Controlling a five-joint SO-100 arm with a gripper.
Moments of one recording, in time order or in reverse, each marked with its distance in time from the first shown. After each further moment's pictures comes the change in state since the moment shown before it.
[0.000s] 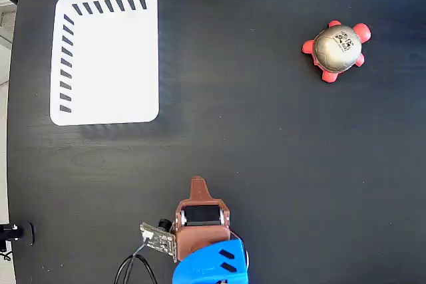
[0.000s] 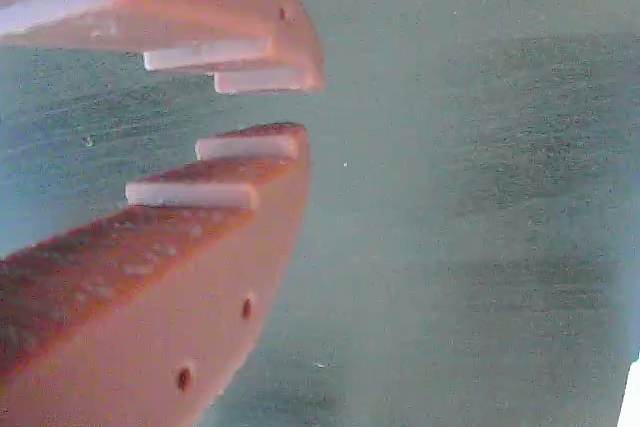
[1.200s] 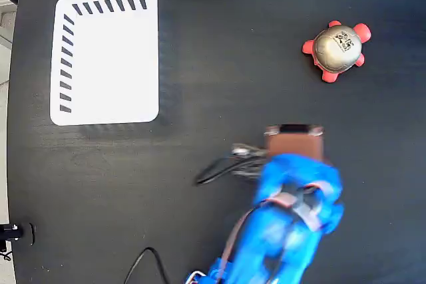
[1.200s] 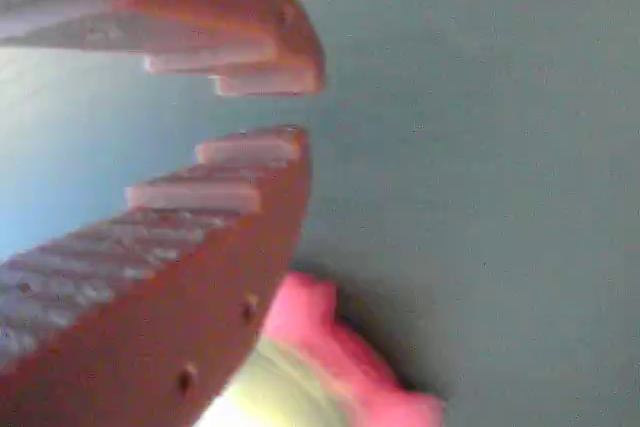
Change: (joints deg) arm 33.6 -75.8 -38.4 -21.6 -36.8
